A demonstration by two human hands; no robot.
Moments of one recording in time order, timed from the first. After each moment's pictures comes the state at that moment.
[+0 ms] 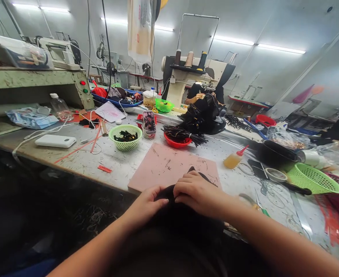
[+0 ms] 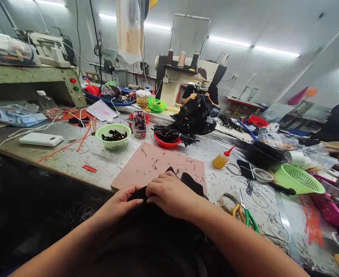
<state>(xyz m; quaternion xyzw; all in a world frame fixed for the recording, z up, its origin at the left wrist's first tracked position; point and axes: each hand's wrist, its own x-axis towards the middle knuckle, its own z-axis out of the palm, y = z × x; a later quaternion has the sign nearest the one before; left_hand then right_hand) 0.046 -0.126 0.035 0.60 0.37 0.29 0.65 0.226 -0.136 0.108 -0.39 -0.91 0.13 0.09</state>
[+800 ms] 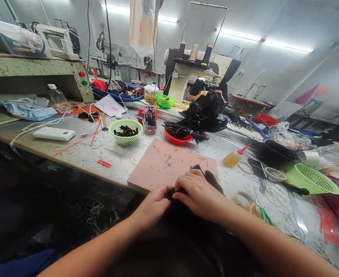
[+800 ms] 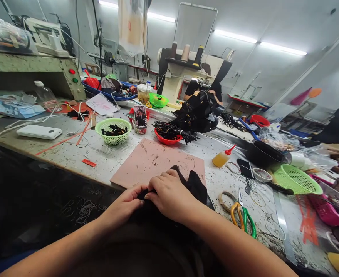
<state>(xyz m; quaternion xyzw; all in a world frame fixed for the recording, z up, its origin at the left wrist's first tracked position) 0.064 -0.140 0.047 0.56 0.36 0.33 0.67 0.219 -0.144 0.097 -0.47 -0.87 0.12 0.11</state>
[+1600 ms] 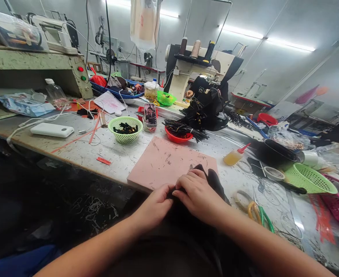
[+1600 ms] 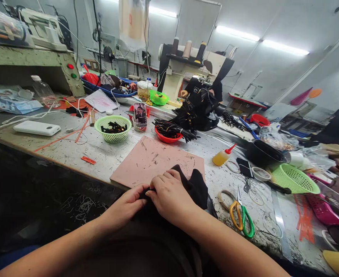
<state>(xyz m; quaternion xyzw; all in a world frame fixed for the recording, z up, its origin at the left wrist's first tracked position) 0.067 -0.143 0.040 0.58 0.33 0.32 0.67 0.218 -0.149 0.080 -0.49 -0.85 0.07 0.16</state>
